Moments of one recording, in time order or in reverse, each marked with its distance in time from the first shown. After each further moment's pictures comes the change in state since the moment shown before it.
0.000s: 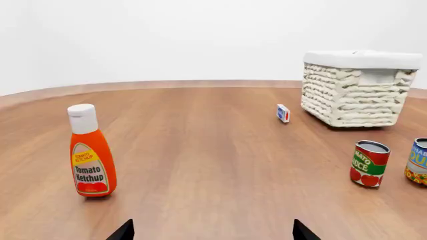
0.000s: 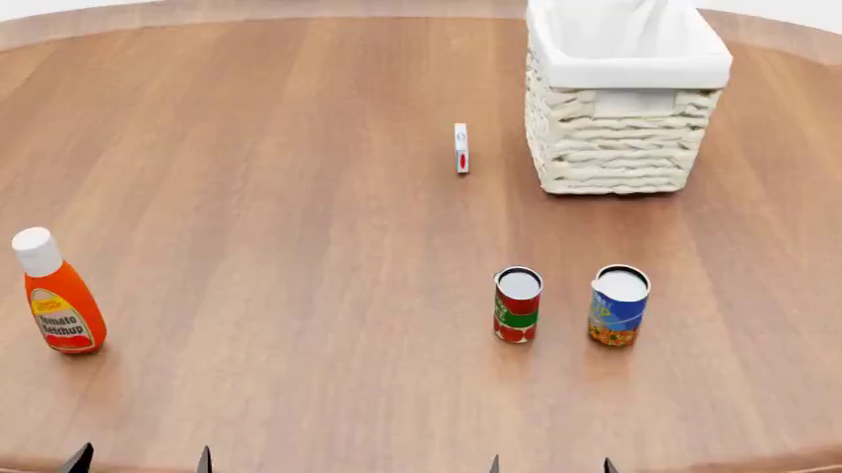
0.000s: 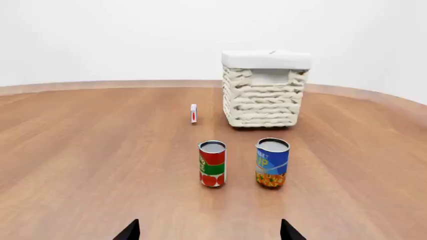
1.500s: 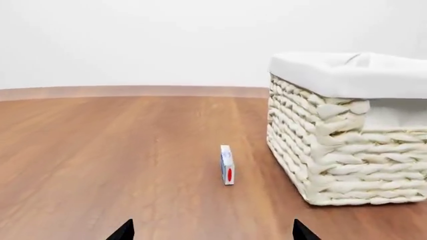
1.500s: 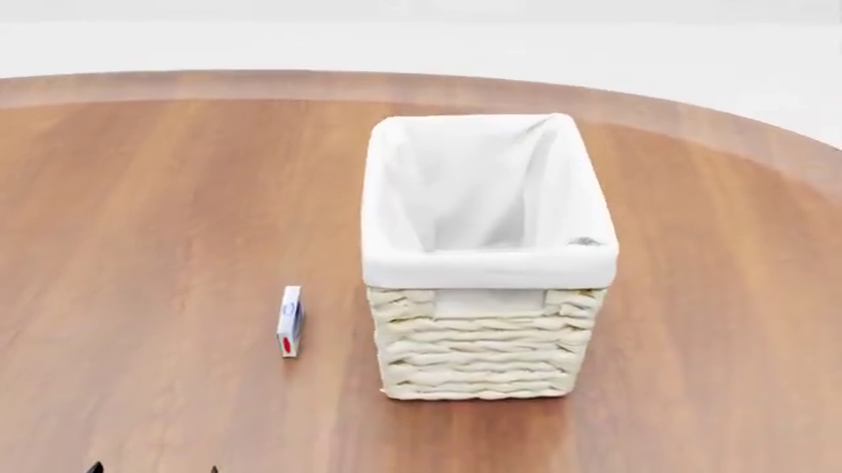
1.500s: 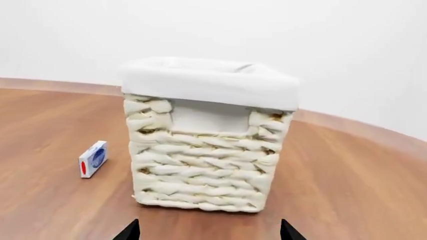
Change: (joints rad) left arm 0.012 -0.103 0.136 -0.061 -0.118 0.068 -0.113; right arm -0.006 0.105 -0.200 0.130 0.015 -0.167 0.140
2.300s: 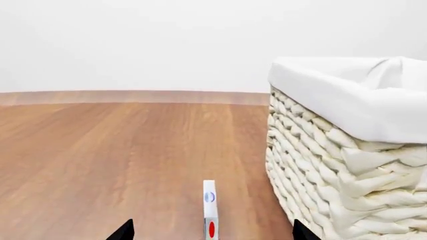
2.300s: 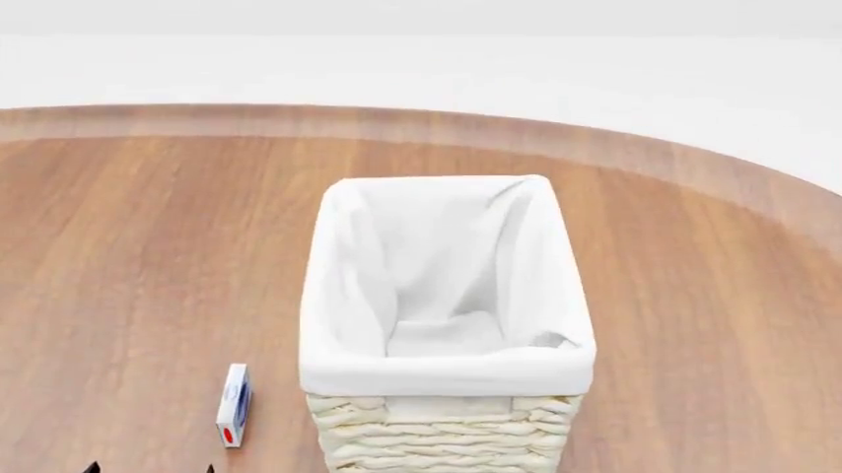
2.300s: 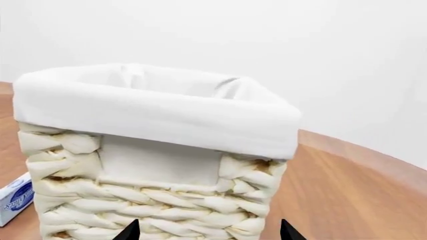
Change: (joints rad) left arm -0.008 -0.031 0.032 0.001 -0.035 -0.007 -0.039; right arm 0.003 0.028 -0.053 0.008 -0.025 -0.034 0.065
